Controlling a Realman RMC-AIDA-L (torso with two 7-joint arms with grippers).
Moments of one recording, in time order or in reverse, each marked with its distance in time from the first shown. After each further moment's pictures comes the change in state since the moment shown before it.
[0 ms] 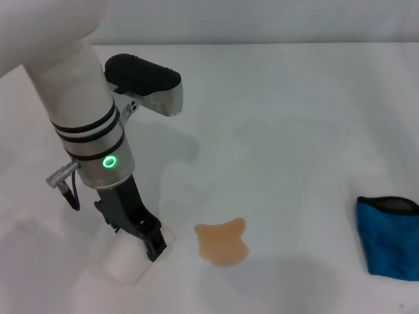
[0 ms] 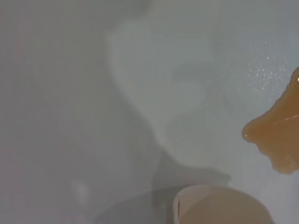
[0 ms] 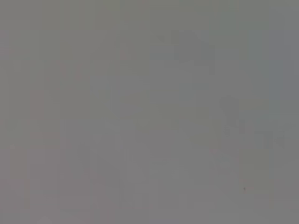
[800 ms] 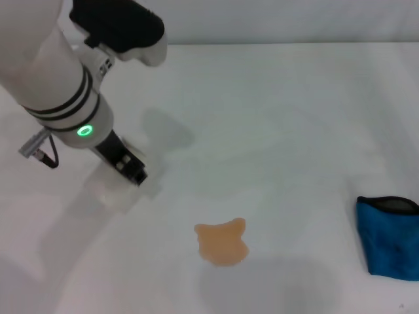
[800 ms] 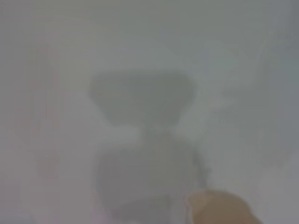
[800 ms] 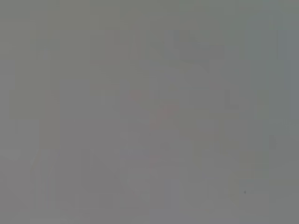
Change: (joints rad) left arm 0.223 -0.004 0.042 0.561 0.278 -0.002 -0.051; right arm 0.004 -0.003 0.000 0.000 0.002 0.000 -0.011
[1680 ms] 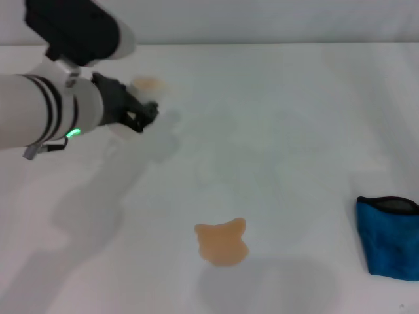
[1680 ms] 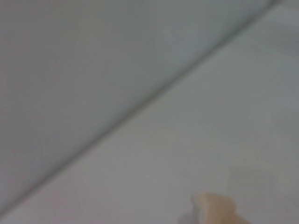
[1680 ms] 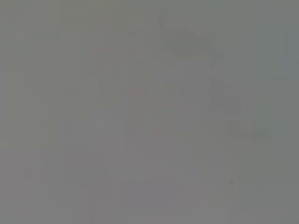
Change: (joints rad) left arm 0.410 0.010 0.117 0.196 0.056 -0.704 0.165; right arm 0.003 0.000 0.014 0.002 -0.002 0.039 0.000
